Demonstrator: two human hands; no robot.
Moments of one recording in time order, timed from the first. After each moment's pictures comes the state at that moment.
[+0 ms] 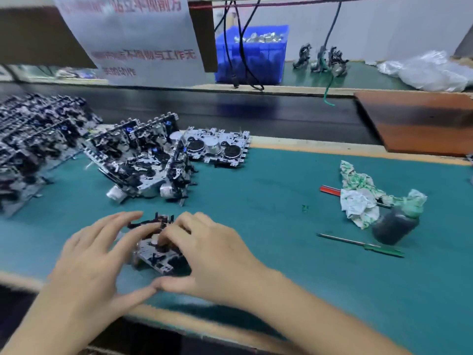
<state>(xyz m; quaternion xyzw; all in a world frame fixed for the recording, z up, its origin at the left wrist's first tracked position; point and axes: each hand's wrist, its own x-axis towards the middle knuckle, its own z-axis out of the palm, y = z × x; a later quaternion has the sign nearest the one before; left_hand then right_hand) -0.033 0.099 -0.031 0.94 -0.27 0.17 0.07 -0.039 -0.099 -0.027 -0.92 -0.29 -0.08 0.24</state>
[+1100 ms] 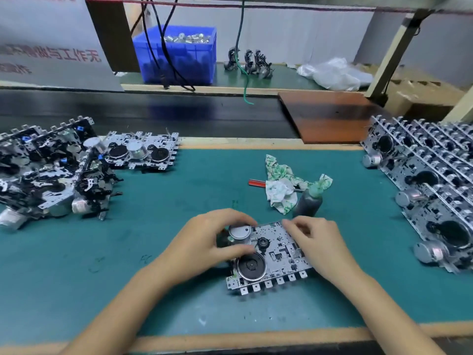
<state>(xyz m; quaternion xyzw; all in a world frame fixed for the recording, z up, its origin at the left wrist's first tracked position) -0.010 -0.106 -0.056 0.79 -0.46 -0.12 0.39 -0.114 -0.307 -0.068 -0.90 0.22 -0.10 0.36</state>
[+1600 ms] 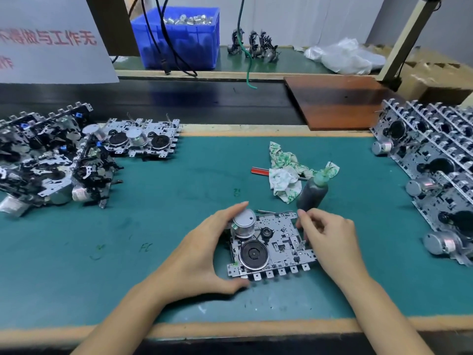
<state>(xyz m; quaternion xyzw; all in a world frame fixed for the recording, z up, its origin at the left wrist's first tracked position) -0.030 -0.089 -0.083 0.78 -0.47 -0.12 0.40 -0.123 -0.310 -0.084 -0.88 0.23 -0.22 0.35</state>
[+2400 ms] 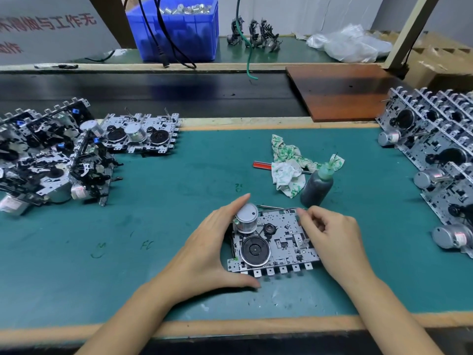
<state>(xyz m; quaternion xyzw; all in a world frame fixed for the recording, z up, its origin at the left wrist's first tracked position) -0.034 -0.095 -0.081 0.79 -0.46 -0.12 0.39 -0.126 -0.304 -0.085 -0.90 0.20 -0.22 0.33</state>
